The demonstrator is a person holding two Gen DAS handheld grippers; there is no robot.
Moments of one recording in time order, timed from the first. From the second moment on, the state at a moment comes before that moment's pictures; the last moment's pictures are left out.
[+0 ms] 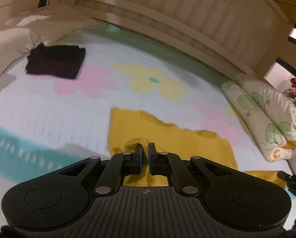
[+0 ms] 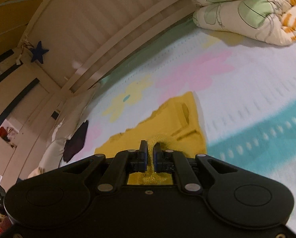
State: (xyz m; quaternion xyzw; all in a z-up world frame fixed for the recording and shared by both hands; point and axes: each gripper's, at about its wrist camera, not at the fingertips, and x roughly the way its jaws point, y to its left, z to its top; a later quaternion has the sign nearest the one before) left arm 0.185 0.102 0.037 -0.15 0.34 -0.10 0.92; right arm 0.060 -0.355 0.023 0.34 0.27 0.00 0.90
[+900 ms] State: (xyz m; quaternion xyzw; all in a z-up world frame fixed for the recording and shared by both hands) left arm 0.334 0.093 -0.059 -0.17 0.40 -0.06 0.90; right arm 0.233 -0.383 -0.054 0.33 0.33 -0.08 0.88
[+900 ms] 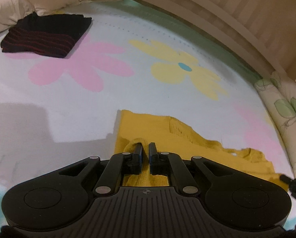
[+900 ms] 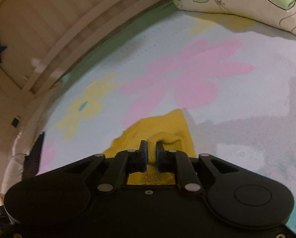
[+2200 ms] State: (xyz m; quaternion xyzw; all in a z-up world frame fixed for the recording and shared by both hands) left arm 0.280 0.027 -0.076 0.02 0.39 -0.13 0.91; right arm 0.188 -0.303 -0.063 0.04 0.38 0.04 0.92
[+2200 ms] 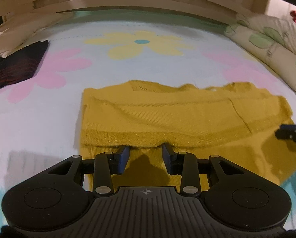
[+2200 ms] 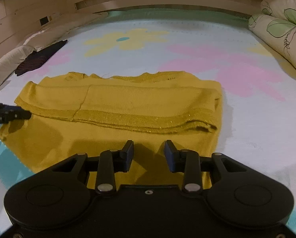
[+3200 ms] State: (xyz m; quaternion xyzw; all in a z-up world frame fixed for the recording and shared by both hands) left arm 0.355 0.051 -0.059 -0.05 0.36 -0.07 0.93; right arm 0.253 -0.355 -0.056 0.18 0.31 -0.06 0.93
